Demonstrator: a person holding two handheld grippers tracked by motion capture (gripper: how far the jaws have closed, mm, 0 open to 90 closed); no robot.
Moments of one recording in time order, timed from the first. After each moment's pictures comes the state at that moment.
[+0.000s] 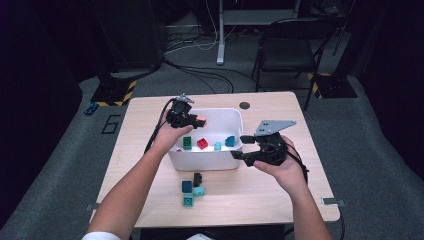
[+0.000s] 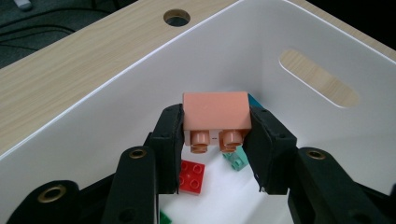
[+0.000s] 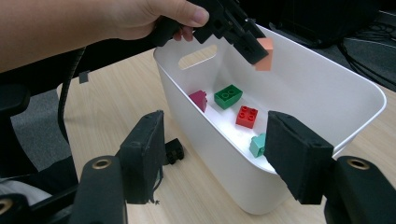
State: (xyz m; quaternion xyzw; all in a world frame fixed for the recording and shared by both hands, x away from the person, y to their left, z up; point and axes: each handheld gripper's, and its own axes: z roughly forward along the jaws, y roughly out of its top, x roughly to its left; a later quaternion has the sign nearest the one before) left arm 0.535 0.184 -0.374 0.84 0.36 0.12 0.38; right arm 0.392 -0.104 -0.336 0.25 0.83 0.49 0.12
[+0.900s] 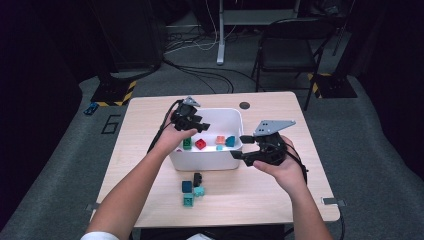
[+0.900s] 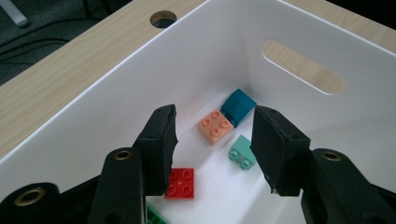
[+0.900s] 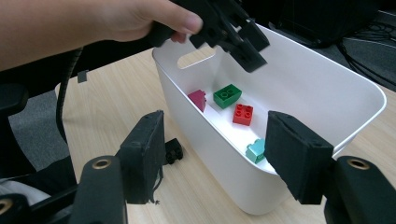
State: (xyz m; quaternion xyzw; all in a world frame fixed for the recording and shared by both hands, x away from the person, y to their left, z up) left arm 0.522 0.174 -0.368 0.86 0.32 0.13 0.37; right arm 0.393 -0.103 -0.337 0.26 0.83 0.49 0.12
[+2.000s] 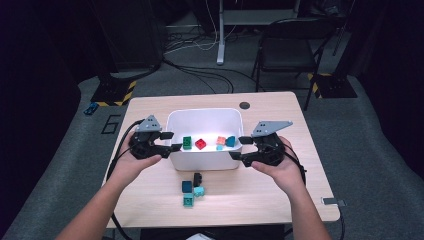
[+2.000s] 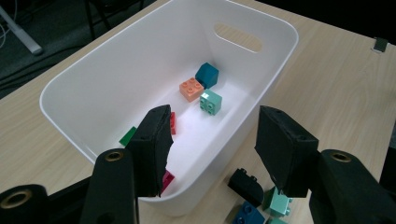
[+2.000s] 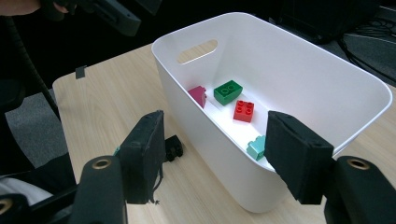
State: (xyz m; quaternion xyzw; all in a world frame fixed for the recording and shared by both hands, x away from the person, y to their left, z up) left arm 0.408 0.256 -0.337 0.85 0.28 0.16 0.41; right arm 0.393 -0.099 -0.340 0.26 0.83 0.48 0.12
